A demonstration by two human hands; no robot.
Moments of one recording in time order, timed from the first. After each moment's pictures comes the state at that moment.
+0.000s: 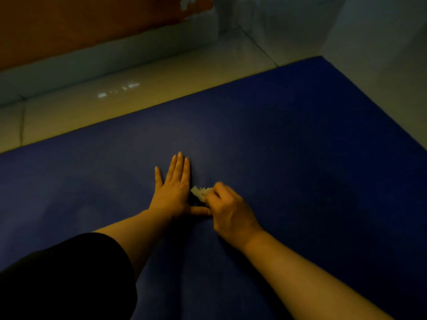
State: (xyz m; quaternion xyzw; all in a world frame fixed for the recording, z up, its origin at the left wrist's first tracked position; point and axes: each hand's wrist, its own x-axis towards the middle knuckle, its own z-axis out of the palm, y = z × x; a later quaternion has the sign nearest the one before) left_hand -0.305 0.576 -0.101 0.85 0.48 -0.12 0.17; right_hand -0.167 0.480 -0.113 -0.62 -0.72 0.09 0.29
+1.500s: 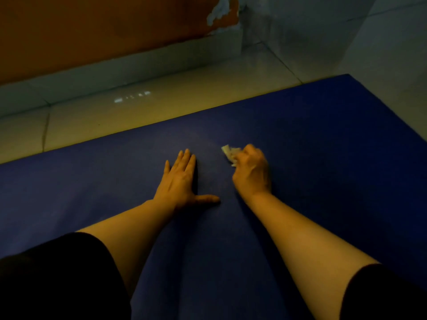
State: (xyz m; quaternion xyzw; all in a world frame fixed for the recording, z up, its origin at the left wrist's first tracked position) left_hand -0.313 0.632 -0.085 0.83 0.52 -0.05 0.20; right_hand -0.139 0.599 -0.101 -0.74 -0.60 0.05 0.31
